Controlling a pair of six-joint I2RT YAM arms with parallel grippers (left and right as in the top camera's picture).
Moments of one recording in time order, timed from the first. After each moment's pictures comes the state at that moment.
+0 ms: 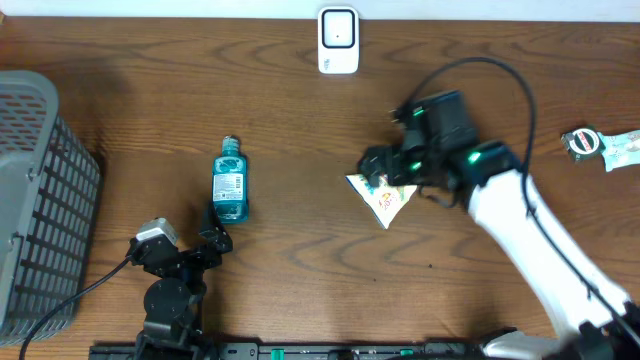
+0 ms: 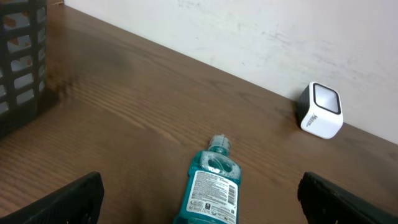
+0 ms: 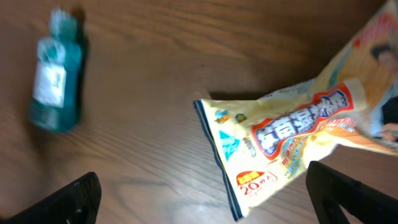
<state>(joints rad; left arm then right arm) -0.20 0.01 0.08 -0.27 -0.32 -0.41 0.44 1.47 1.17 -0.74 -0.18 0.29</state>
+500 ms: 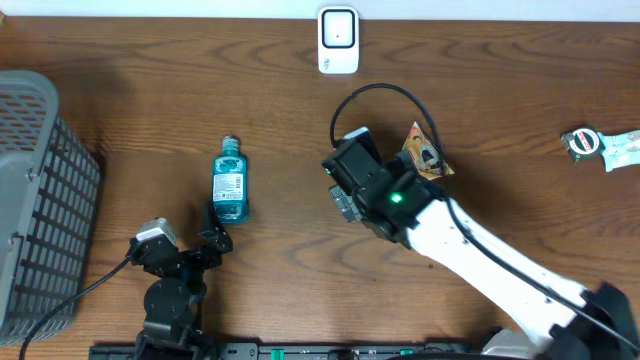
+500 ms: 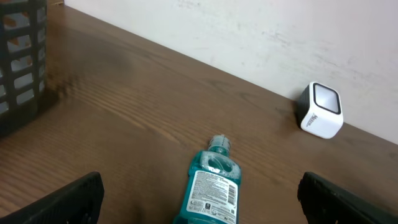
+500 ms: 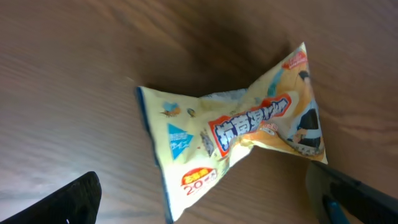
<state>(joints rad) -0.20 0.01 0.08 -0.27 -0.32 -0.41 0.78 1.55 1.18 -0.78 0.44 0.22</state>
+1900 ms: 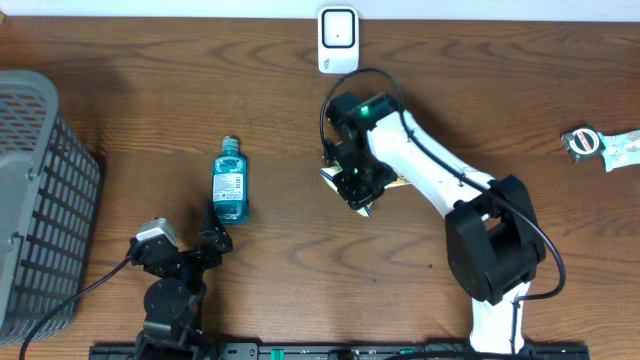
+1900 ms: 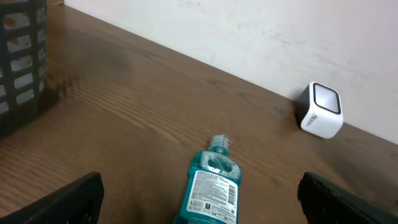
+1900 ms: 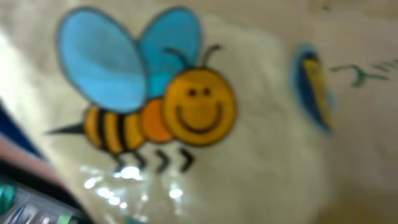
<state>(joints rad) -0.20 0.01 0.08 -0.27 -0.32 -0.41 0.57 2.07 1.65 -1.32 -0.20 -0.04</state>
